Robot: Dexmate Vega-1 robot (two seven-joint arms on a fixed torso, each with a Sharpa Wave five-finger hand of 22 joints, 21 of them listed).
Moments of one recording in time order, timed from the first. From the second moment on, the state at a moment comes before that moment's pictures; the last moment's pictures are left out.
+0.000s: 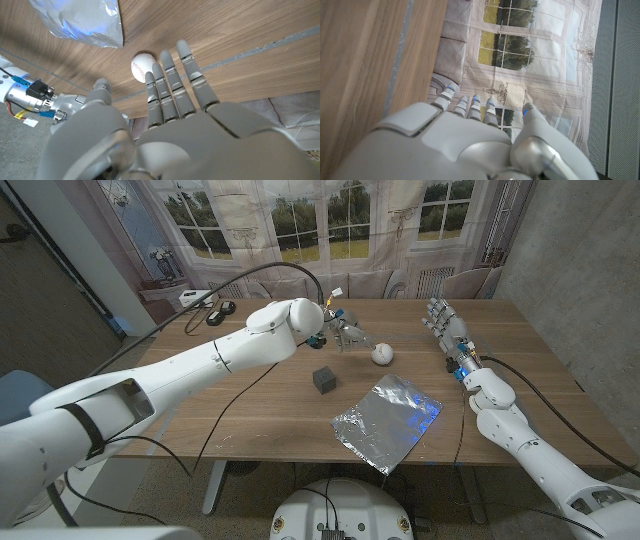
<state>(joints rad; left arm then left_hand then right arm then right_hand) 0.25 0.62 1.07 -1.95 0.35 0.74 -0.53 0.54 -0.03 0.29 -0.13 0.18 0.59 0.08 0.31 0.23 0.56 -0.03 0.62 0.43 0.70 -0.07 0.60 0.46 0.72 0.07 0.61 0.21 -0.87 -0.50 -0.30 -1.18 0.73 0.53 0.24 0.15 0.06 0.33 -0.03 0.19 0.10 -0.08 0.19 0.17 0.07 0.03 0.20 0.19 -0.04 0.05 0.19 0.18 0.08 0.12 0.20 0.18</state>
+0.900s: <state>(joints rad) 0.00 0.41 1.30 -1.66 0.38 0.78 -0.78 0.53 -0.03 0.29 -0.13 0.19 0.51 0.11 0.22 0.20 0.57 -0.02 0.58 0.40 0.73 -0.07 0.58 0.46 0.78 0.01 0.66 0.21 -0.87 -0.47 -0.28 -1.10 0.77 0.60 0.30 0.15 0.06 0.33 -0.04 0.19 0.11 -0.08 0.19 0.17 0.07 0.04 0.20 0.19 -0.04 0.05 0.19 0.18 0.08 0.12 0.20 0.18</state>
